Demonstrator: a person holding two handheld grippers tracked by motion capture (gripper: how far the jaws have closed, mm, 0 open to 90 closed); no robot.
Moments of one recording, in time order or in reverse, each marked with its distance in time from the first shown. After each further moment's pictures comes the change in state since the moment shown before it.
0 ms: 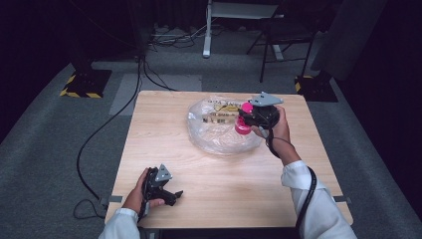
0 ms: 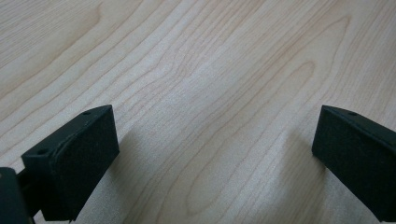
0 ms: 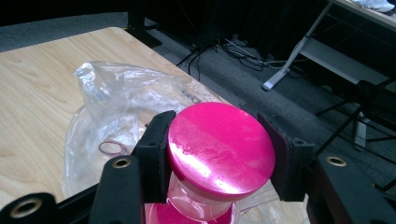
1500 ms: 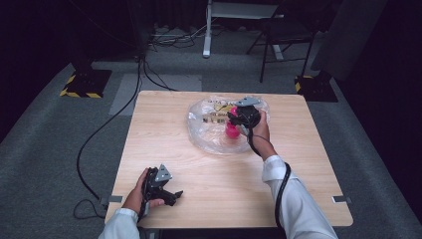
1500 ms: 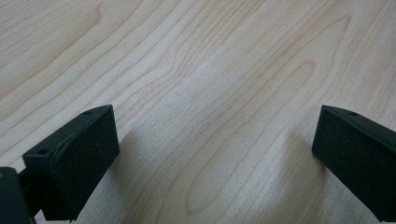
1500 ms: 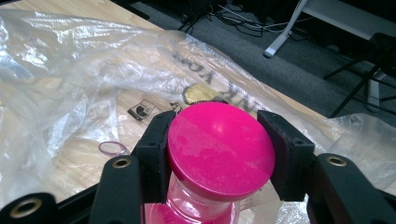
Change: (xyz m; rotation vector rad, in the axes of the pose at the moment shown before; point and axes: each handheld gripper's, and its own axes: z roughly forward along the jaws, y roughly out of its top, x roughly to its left) left arm 0.000 0.000 0.000 -0.001 0.002 0.000; right arm 0.010 -0.035 0.089 0.108 -0.028 0.107
